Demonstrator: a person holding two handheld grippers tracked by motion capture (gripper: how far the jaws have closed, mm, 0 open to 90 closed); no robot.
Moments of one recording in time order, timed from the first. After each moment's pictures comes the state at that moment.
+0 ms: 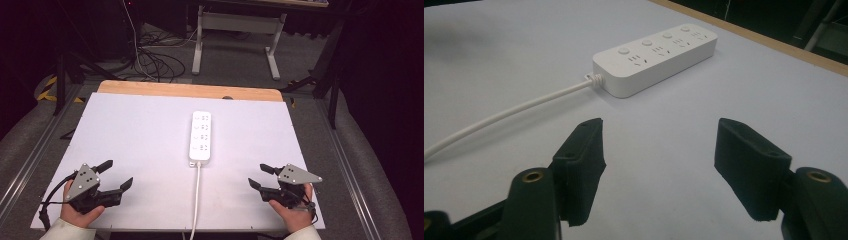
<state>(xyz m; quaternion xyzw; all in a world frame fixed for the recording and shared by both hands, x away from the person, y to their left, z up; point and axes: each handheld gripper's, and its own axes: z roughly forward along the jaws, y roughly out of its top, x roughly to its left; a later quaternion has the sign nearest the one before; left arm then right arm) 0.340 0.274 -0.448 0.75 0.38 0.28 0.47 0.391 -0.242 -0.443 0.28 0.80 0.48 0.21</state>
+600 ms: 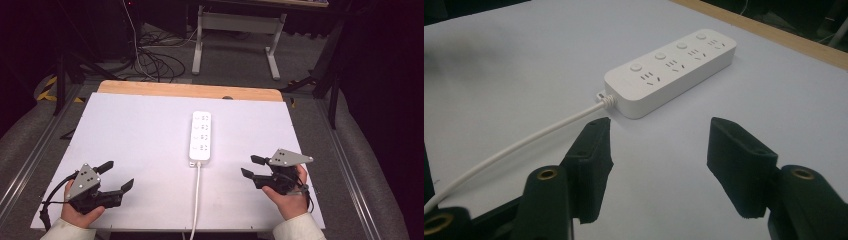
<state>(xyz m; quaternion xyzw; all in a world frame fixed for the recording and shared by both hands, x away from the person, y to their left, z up) 0.339 0.272 -0.448 0.75 0.38 0.26 0.47 0.416 -0.219 -0.415 0.28 0.82 0.47 0.16</state>
